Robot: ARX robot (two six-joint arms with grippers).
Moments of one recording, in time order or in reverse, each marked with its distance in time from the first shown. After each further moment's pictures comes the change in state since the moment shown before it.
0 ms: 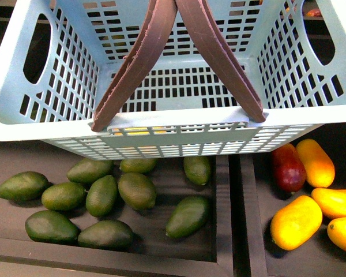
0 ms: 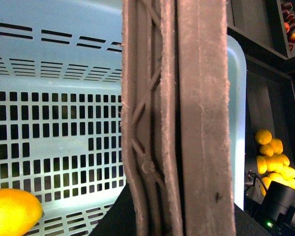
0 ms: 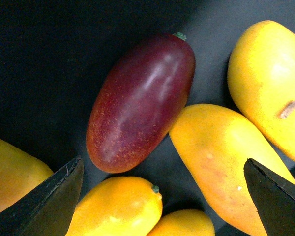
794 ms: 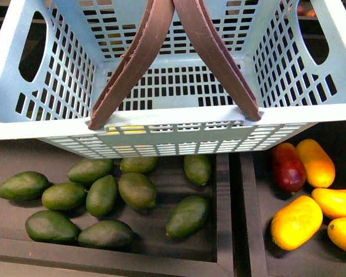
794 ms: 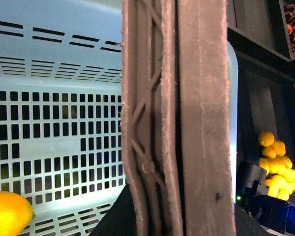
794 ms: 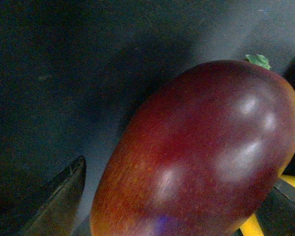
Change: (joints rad) left arm 0.000 0.000 0.000 0.000 -0.005 0.001; right arm 0.034 0.253 0.237 -0.051 0.048 0.058
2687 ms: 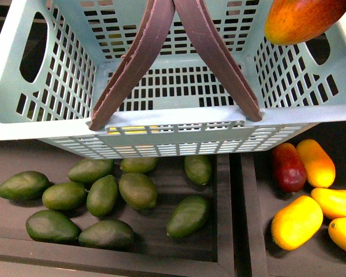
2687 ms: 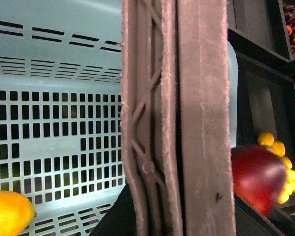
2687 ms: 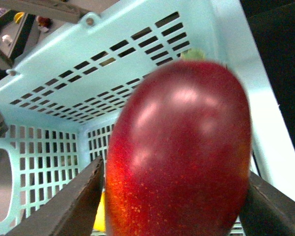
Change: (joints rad) left arm 0.000 0.000 0.000 0.000 -0.001 0.000; right arm 0.785 -1.067 -0.386 0.077 -0.002 -0.006
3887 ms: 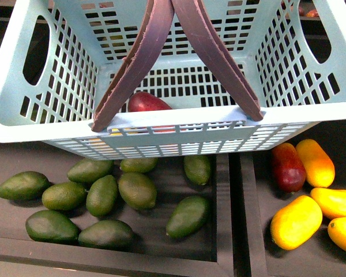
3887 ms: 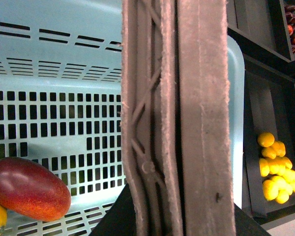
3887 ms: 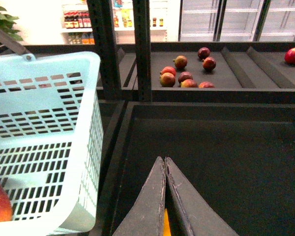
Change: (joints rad) left arm 0.002 0.000 0.000 -0.002 0.001 -0.001; right arm -0.391 -0.813 -0.706 0.301 -0.111 -0.555
